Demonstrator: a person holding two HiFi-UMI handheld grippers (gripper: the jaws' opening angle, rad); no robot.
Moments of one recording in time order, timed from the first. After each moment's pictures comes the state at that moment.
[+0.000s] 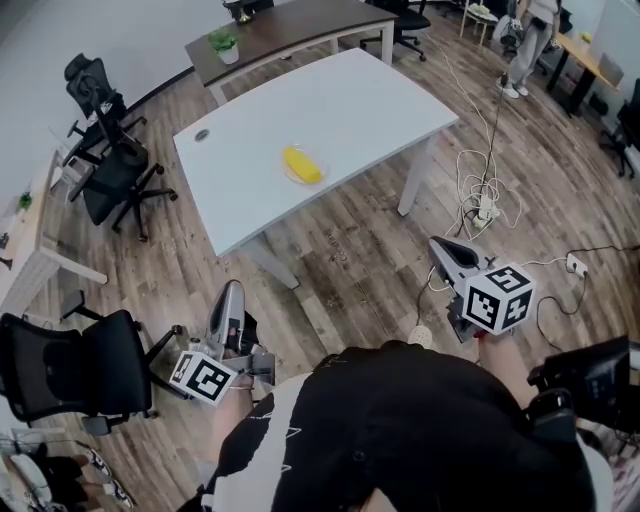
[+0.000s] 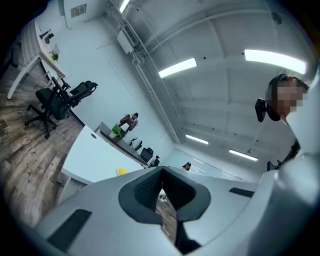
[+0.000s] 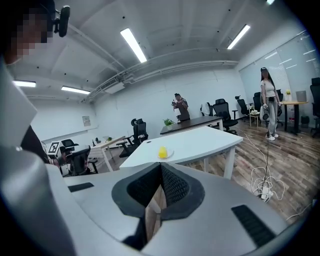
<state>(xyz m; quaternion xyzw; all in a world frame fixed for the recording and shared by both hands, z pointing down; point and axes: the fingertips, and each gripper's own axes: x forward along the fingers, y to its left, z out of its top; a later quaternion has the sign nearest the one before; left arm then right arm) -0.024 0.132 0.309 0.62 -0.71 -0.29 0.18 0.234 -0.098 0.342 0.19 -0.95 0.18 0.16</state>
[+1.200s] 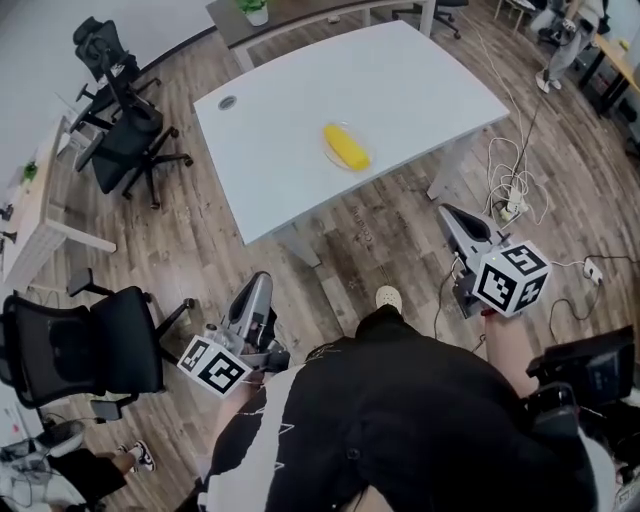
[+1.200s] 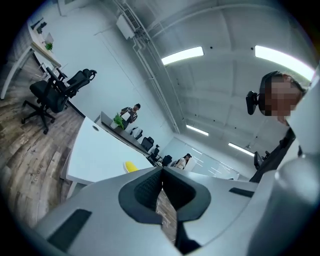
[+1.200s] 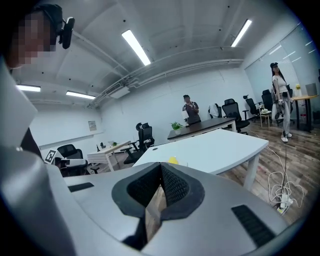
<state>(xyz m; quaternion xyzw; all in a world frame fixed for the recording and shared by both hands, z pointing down) -0.078 0.117 0.338 0.64 -0.69 -0.25 0.23 0.108 -0.127 0.342 0.15 -0.96 0.18 0.13</state>
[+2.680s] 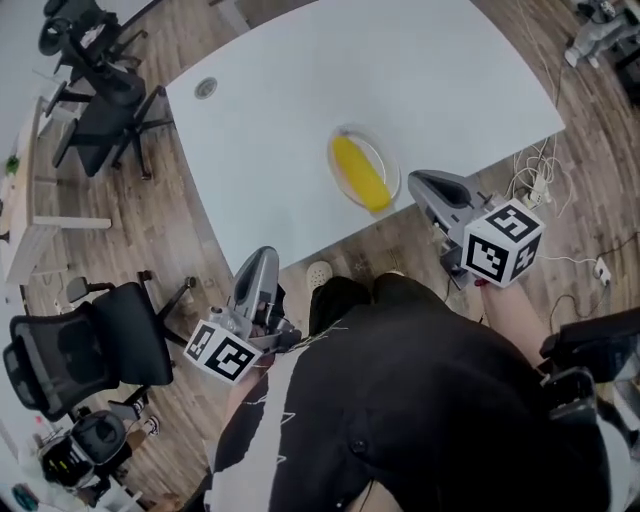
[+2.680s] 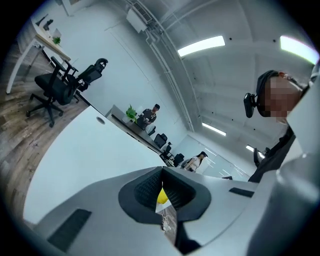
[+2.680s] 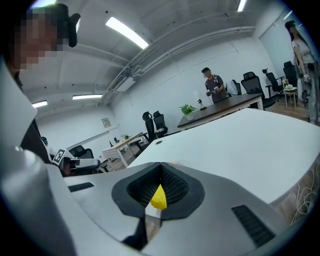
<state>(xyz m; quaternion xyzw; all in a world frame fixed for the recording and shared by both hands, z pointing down) -0.199 -0.052 0.385 0.59 -0.71 -0.25 0.29 -0.084 -0.258 0.404 0.03 -0.95 0.23 0.19</state>
